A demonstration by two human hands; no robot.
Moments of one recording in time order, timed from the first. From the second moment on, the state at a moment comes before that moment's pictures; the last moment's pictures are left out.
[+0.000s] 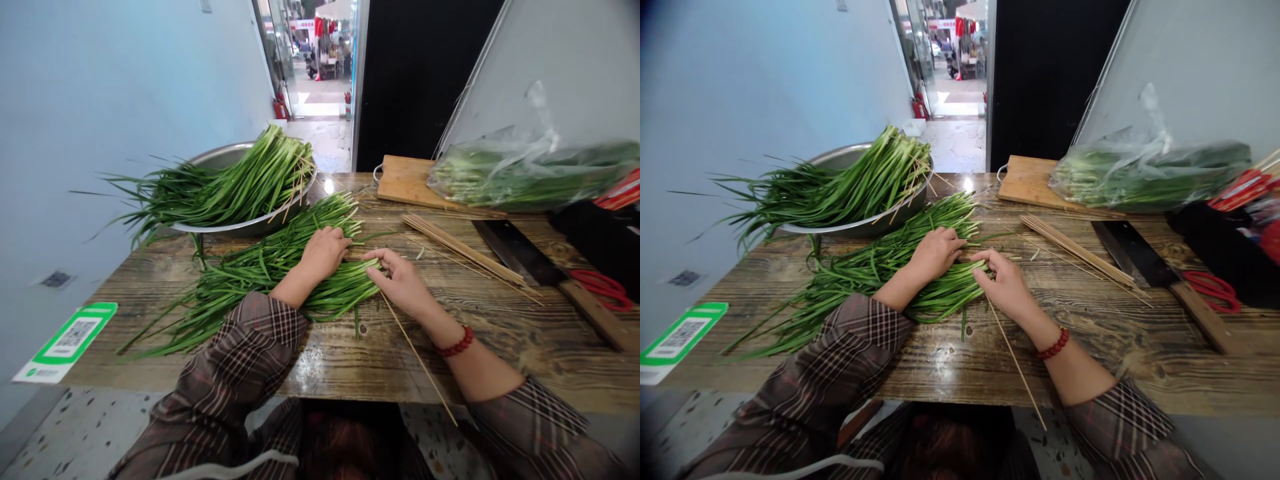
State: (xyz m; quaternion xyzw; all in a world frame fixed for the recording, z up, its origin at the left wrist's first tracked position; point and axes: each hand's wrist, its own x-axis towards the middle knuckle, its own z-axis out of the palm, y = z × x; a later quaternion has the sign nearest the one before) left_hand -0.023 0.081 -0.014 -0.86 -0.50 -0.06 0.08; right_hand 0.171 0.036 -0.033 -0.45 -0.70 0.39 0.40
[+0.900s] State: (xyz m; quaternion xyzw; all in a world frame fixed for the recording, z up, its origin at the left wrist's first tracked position) left_hand -0.030 0.060 0.018 -0.77 -0.38 -0.49 -0.13; right_hand 0.173 0.035 -0.032 -0.45 -0.70 0.37 0.41
